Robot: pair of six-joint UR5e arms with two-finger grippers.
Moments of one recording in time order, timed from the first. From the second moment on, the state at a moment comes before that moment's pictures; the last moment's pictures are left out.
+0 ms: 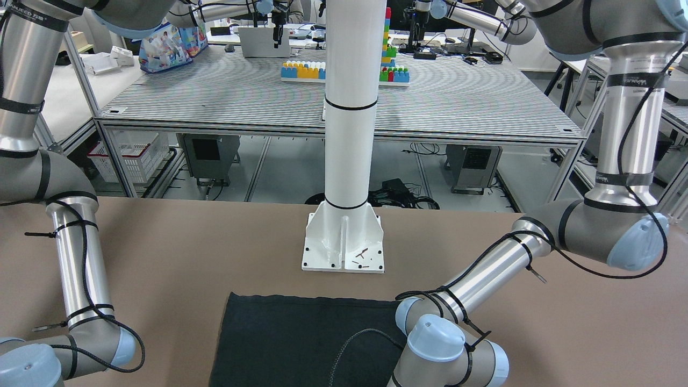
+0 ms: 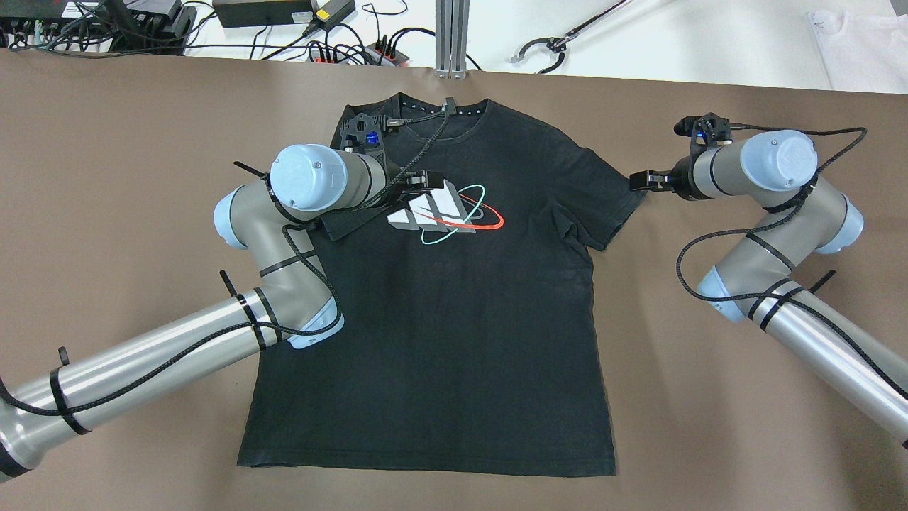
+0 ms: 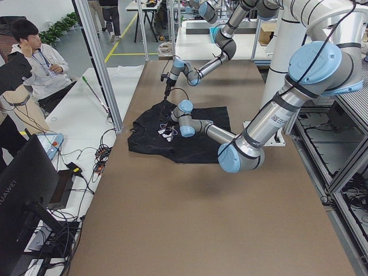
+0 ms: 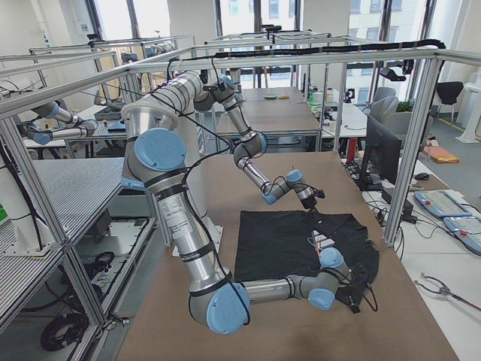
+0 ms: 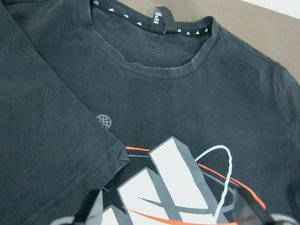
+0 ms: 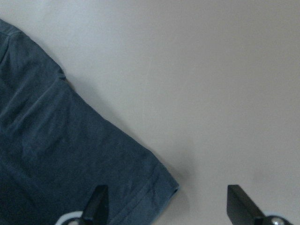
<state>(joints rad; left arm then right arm) -0.69 -2.43 -1.13 -2.42 -1.66 -1.25 0.97 -1.06 1.13 -0.65 1.91 0.96</state>
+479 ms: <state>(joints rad) -0.69 -2.42 -1.13 -2.42 -1.66 -1.25 0.93 -1.07 1.10 -0.61 1.86 1.05</state>
